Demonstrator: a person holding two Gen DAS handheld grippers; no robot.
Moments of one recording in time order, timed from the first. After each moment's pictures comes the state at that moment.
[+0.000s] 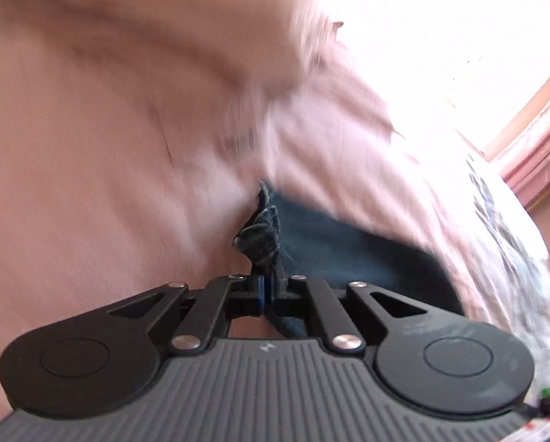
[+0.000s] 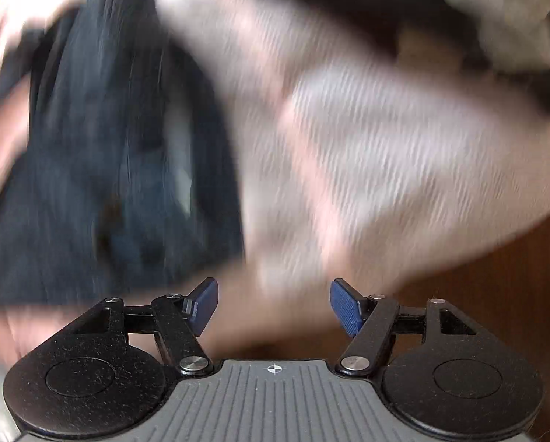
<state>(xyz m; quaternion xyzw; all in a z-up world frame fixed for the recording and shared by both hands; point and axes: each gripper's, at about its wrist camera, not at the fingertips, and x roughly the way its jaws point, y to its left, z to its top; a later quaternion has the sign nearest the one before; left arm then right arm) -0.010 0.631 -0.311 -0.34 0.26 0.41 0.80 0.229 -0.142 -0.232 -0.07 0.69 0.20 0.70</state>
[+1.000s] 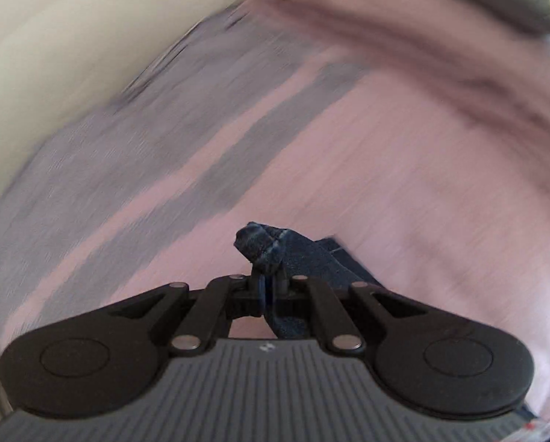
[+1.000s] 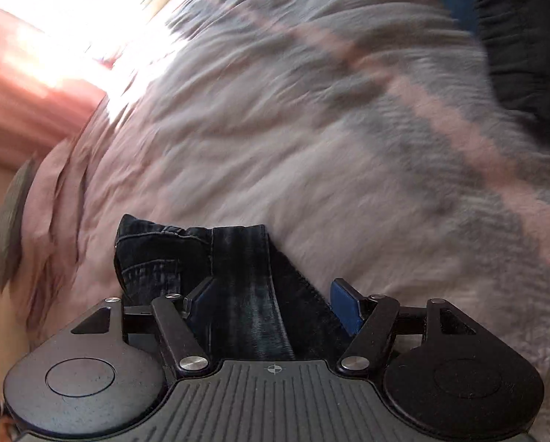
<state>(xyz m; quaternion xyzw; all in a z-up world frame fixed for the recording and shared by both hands) -0.301 0.712 -0.280 -0.32 0.40 0.66 0.55 0.336 0.049 -0.325 0.13 0.59 0.34 0.72</state>
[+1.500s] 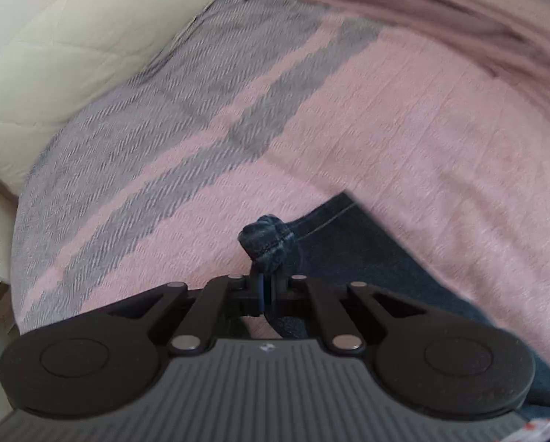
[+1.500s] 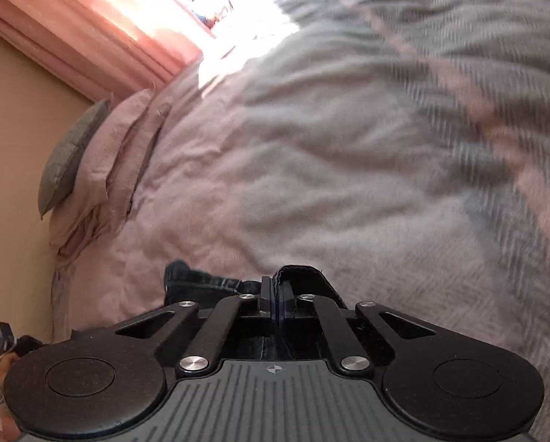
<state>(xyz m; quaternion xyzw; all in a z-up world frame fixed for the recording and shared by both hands) -0.282 0.690 -0.298 -0.28 0.42 0.67 0.55 0.368 0.085 -0.307 0.10 0.52 0.46 0.71</state>
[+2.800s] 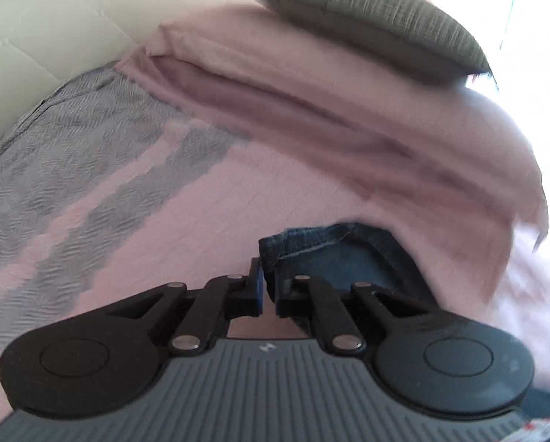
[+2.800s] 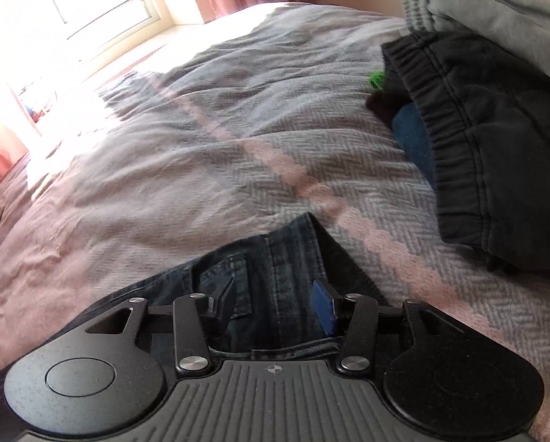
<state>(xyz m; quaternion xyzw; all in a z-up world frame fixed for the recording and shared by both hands) -0.242 0.780 -0.333 -0.28 0.28 0.55 0.73 0.334 0.097 -0.291 0.06 0.46 0.16 0.87</state>
